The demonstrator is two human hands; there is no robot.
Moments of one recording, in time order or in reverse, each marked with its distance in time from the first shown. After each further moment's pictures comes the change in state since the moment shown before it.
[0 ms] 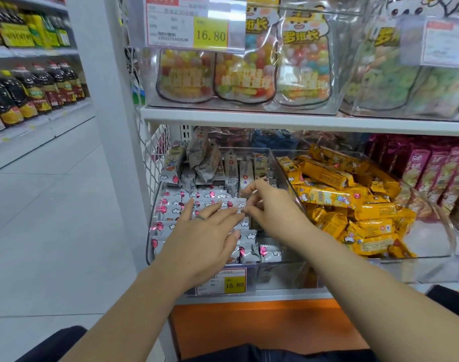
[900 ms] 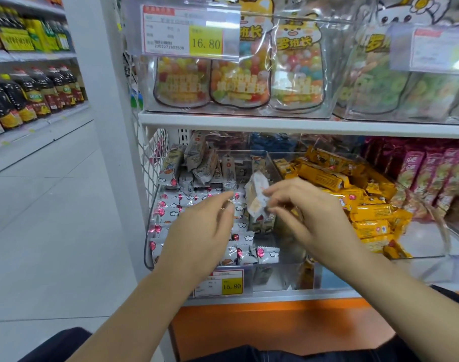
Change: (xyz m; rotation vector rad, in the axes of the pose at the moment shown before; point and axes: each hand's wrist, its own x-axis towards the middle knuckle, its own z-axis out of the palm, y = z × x) left_hand -0.005 0.021 -0.027 -0.503 0.367 -0.152; right_hand -0.047 0.006 -0.047 -0.075 0.294 -0.534
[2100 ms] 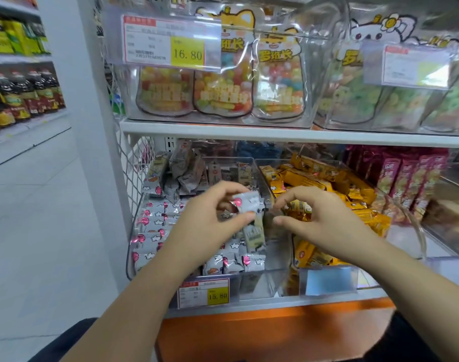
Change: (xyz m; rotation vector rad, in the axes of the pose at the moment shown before) left_hand 0.027 0.017 0.003 -0.399 -0.116 0.033; right_hand 0.002 0.013 -0.036 -0.067 -0.252 0.390
